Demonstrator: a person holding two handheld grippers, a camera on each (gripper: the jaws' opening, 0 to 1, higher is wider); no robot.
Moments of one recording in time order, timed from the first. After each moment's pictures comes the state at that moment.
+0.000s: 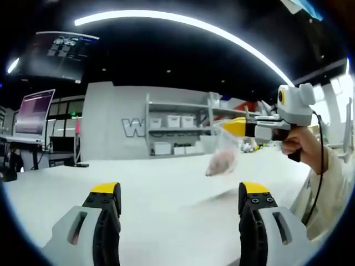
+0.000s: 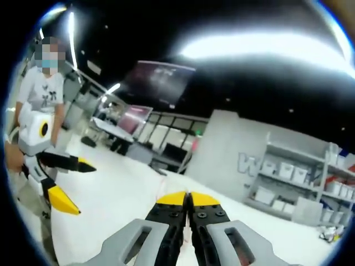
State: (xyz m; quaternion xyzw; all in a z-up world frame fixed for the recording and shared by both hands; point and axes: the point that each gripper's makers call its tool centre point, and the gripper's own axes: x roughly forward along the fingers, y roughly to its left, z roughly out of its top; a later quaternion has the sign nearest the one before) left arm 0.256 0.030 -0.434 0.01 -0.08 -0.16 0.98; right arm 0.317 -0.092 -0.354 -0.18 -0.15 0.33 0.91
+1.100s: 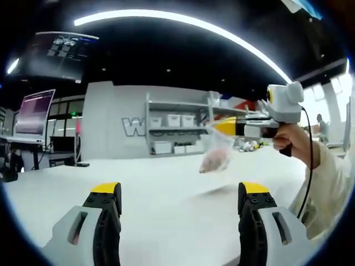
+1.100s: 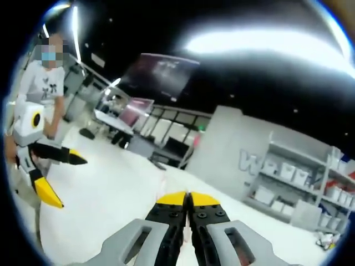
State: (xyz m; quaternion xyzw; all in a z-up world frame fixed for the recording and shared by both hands) left arm 0.255 0.033 -0.436 0.01 -0.07 -0.16 0.99; right arm 0.344 -0.087 -0.350 -0.21 -0.14 0.33 0.91
